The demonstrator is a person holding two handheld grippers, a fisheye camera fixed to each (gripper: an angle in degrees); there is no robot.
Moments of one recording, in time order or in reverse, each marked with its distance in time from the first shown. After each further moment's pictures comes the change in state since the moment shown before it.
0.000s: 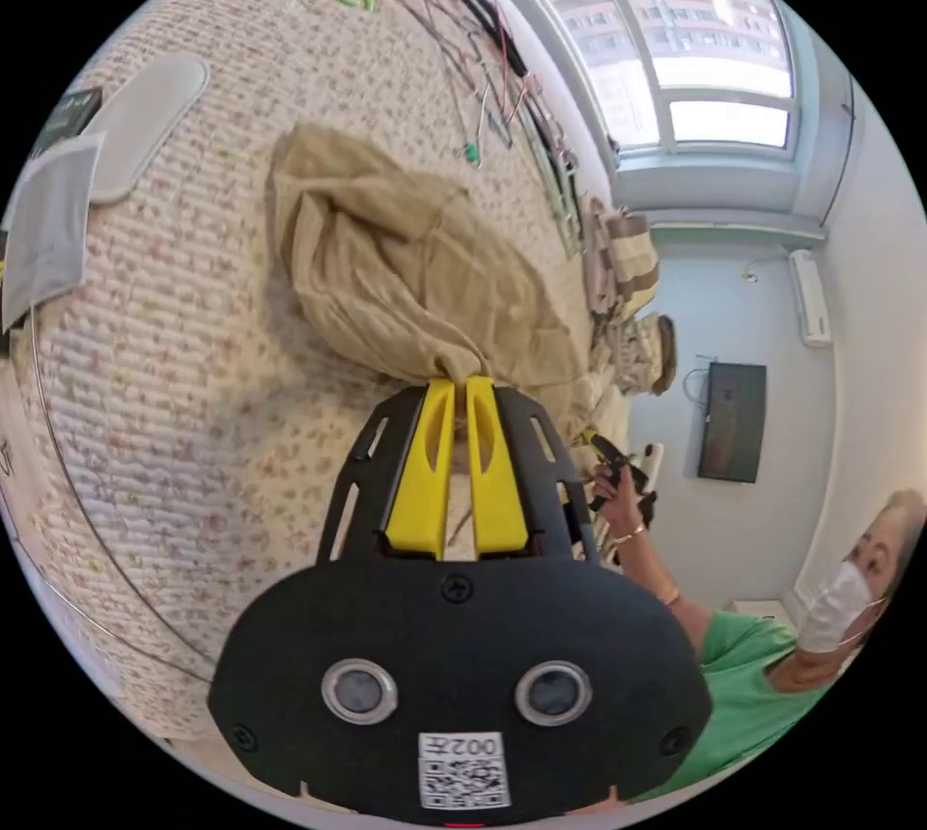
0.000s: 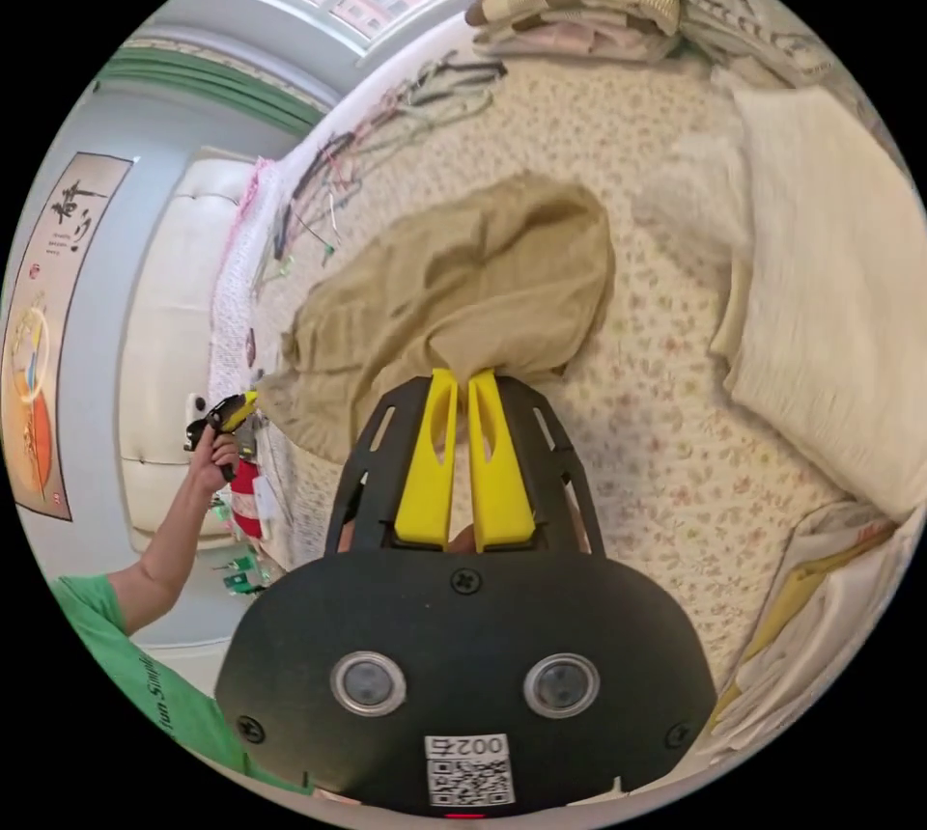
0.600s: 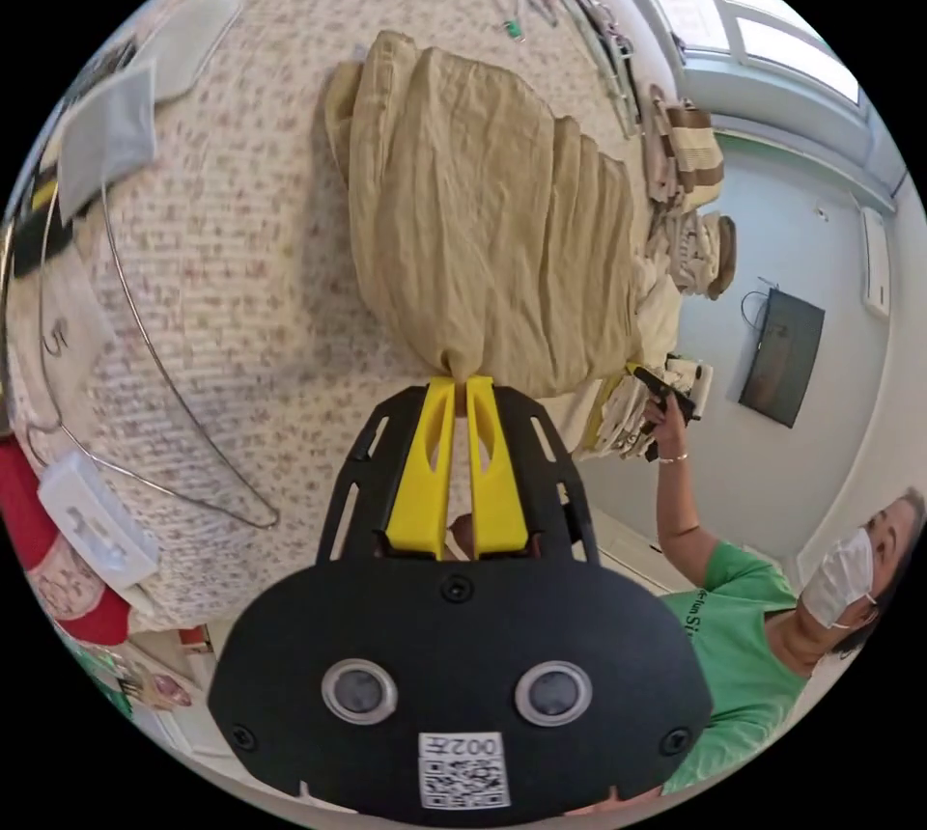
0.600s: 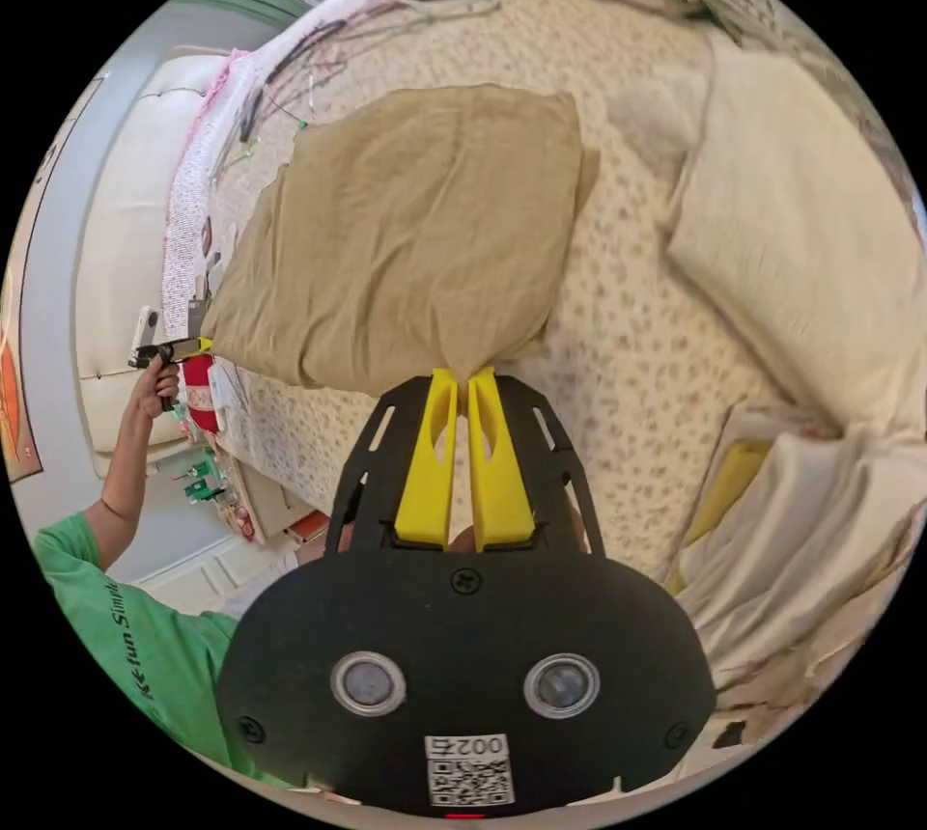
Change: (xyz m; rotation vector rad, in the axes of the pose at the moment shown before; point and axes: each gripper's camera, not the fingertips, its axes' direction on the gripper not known) left arm -0.050 0.057 0.013 -0.406 -0.232 -0.074; right arm -0.029 0.075 -0.002 -0.357 0.143 -0.035
